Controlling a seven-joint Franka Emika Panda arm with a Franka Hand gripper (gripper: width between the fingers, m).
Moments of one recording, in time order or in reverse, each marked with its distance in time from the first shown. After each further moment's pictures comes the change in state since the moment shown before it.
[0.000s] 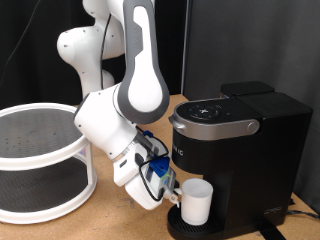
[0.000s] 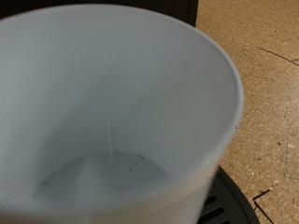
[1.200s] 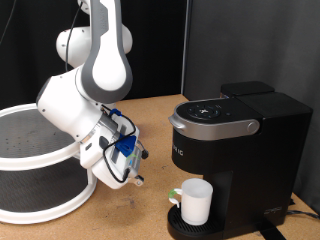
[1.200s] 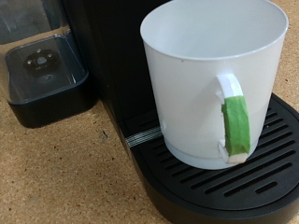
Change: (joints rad) arm -0.077 -0.194 -0.126 -0.169 -0.370 -0.116 0.161
